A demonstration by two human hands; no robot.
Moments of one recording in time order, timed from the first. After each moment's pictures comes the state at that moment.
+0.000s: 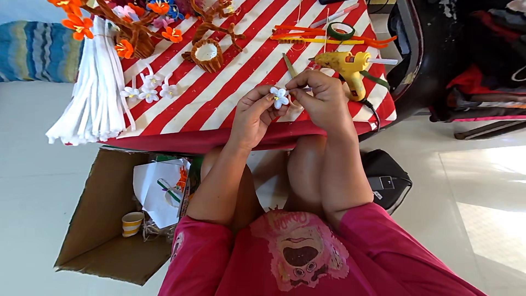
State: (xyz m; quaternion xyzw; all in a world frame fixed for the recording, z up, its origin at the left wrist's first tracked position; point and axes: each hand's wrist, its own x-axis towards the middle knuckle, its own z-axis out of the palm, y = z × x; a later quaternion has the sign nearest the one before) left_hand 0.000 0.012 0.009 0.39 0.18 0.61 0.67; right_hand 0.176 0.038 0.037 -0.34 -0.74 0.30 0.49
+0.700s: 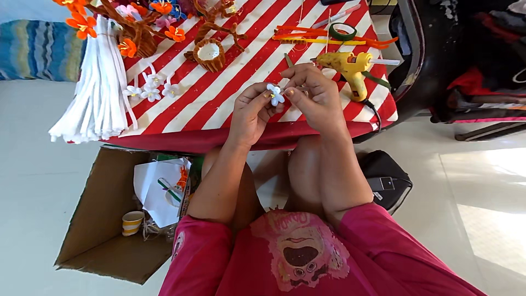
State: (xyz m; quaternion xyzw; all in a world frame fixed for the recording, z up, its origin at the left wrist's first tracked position) left_hand -0.006 0.017 0.005 0.39 0.16 0.63 0.65; right_hand 0.163 0.035 0.035 -0.30 -0.73 0.32 0.52
